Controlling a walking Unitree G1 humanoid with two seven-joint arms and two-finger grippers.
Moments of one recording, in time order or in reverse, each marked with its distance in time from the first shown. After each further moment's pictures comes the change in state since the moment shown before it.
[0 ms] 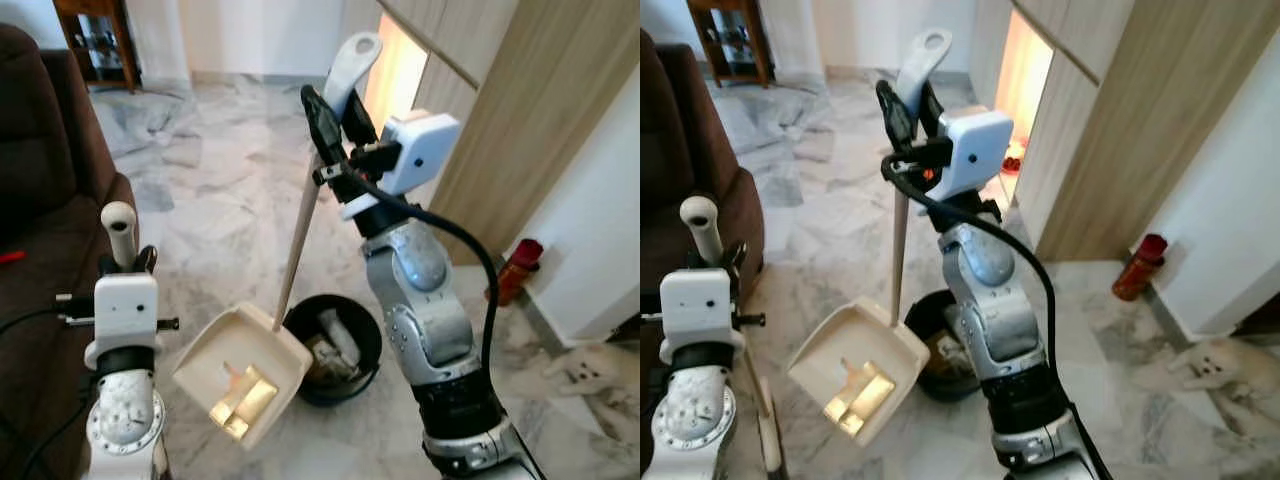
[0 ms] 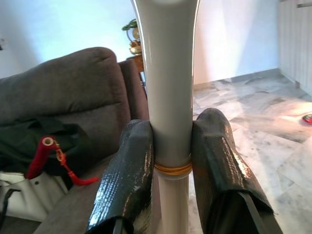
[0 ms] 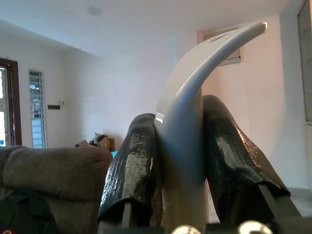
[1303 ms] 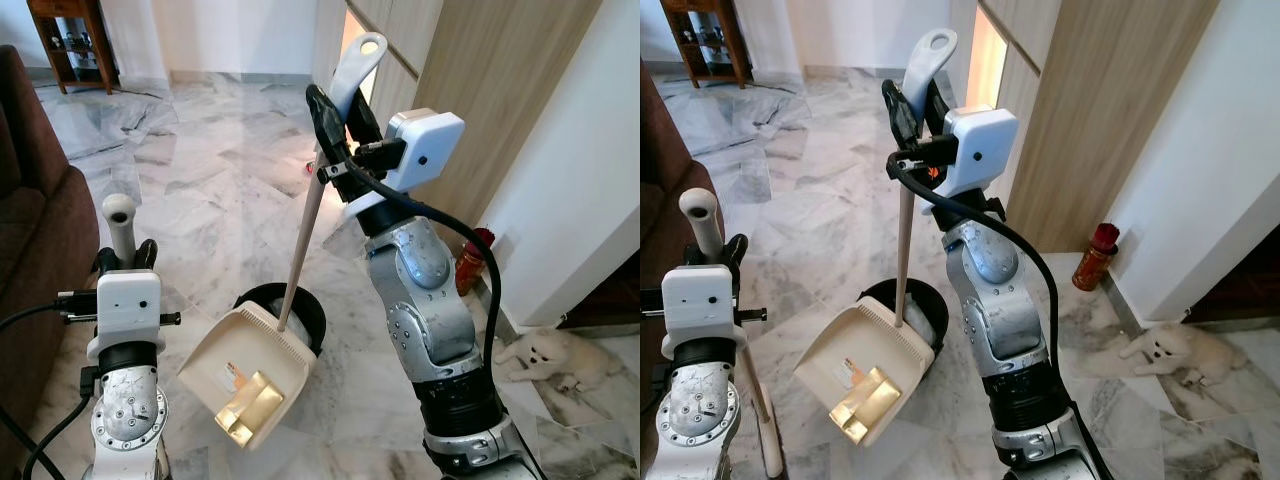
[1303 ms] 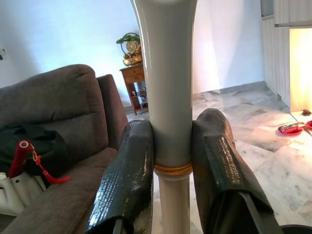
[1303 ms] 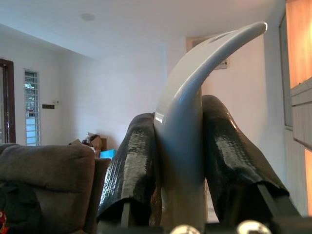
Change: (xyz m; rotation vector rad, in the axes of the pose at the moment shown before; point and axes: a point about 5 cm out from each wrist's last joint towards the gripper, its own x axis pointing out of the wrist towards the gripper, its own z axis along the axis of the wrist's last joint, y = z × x) left arm 0.003 0.002 0.003 0.014 -0.027 0.030; right arm 0.001 0.002 -0.001 0.010 0.005 0.010
